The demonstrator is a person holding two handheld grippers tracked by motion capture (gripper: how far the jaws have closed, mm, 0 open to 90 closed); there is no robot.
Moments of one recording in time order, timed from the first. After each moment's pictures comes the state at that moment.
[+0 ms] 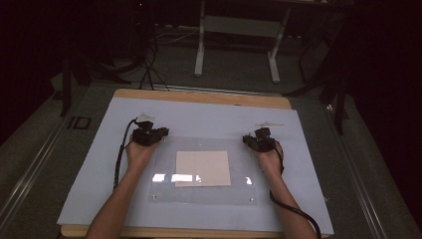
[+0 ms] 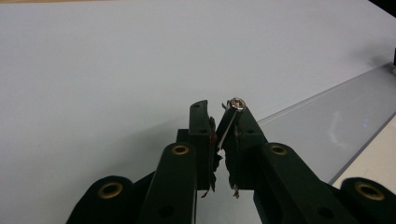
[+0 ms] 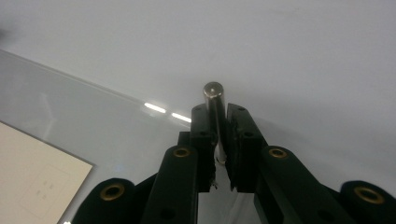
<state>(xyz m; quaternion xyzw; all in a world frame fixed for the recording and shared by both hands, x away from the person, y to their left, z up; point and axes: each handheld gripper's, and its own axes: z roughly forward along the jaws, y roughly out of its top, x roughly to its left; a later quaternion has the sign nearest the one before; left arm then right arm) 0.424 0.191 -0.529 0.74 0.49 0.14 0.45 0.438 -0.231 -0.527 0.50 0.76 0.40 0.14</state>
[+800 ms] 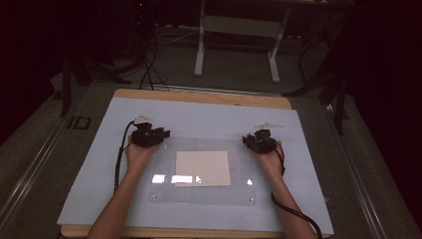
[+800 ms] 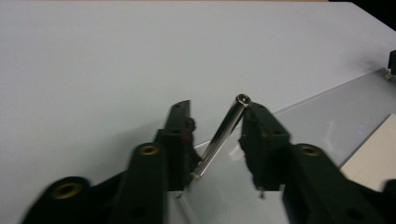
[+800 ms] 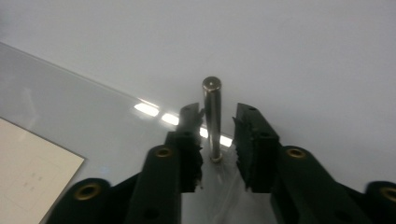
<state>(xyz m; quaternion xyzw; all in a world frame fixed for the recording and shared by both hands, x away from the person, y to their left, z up) 0.417 0.193 -0.531 0.73 0.49 0.14 0.46 0.433 -0.231 -0.526 0.48 0.77 0.39 0.18</state>
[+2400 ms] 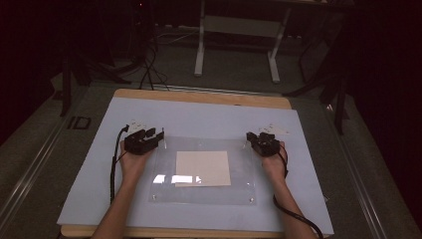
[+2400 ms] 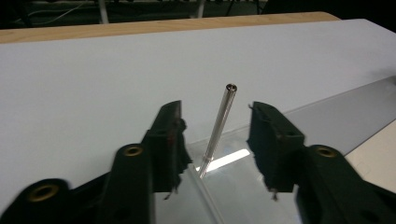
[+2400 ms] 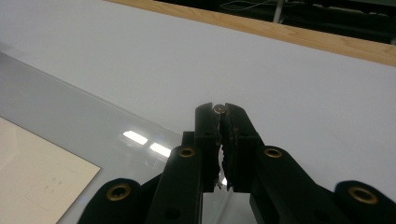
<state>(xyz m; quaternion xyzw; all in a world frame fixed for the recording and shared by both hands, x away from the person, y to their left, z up) 0.383 0.201 -0.523 0.70 0.48 0.22 0.47 0.413 -0.235 -0.513 0.44 0.75 0.44 0.23</state>
